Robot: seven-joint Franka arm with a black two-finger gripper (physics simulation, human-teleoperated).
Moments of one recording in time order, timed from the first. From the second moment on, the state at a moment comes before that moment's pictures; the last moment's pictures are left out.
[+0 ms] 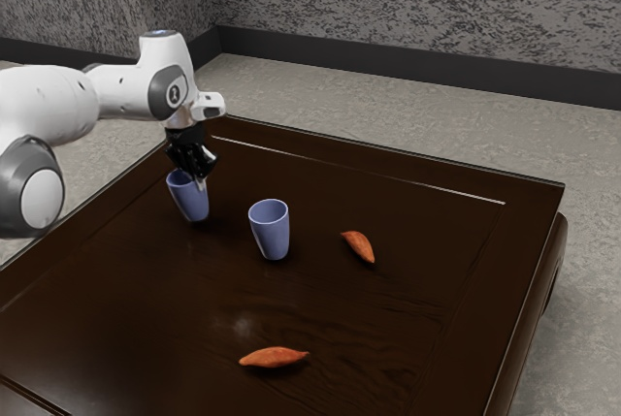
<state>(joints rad) 0.15 0.66 0.10 -1.33 -0.06 1.98 0.28</state>
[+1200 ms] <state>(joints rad) -0.23 0.44 0.16 -1.41 -0.05 1.83 0.19</state>
